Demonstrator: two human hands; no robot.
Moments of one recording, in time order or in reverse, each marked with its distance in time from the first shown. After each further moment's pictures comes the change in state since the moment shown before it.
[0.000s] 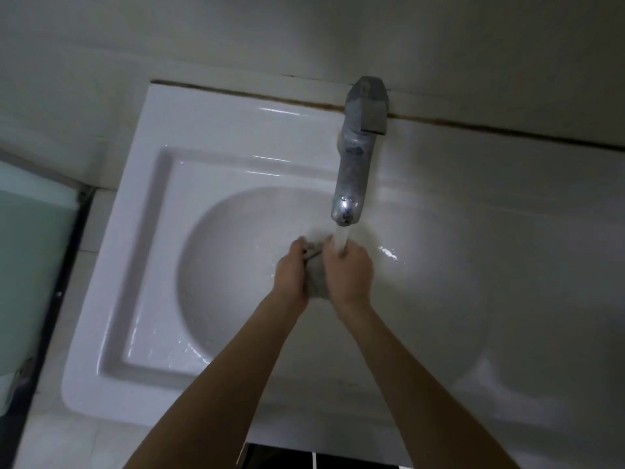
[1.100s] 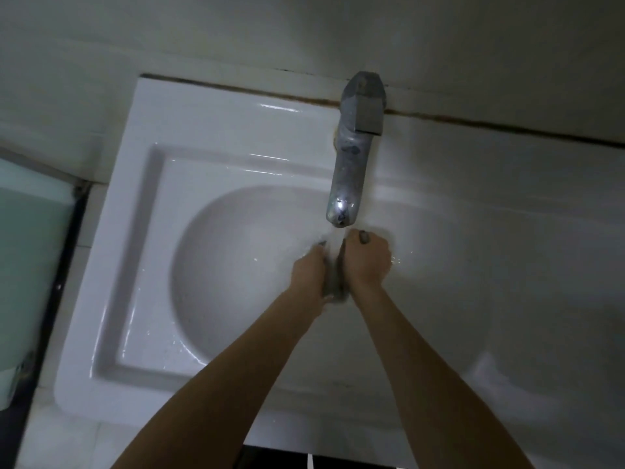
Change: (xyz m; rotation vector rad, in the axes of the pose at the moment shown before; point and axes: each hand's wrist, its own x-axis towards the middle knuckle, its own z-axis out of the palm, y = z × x) left_hand -0.012 -0.001 0.032 -0.001 0.087 -0.227; right_hand 0.044 0.016 -0.008 -0.021 0.089 0.252
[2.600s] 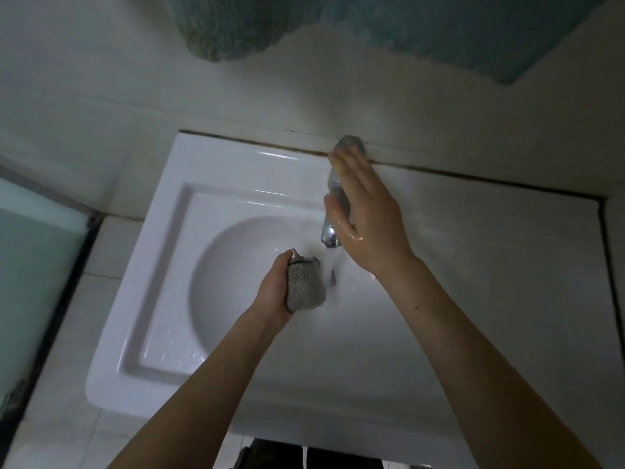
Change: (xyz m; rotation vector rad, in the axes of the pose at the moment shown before) left_hand -0.076 0.032 -0.044 -0.116 -0.261 0.173; right_hand -0.037 -0.110 -0.118 -0.183 -0.121 -1.204
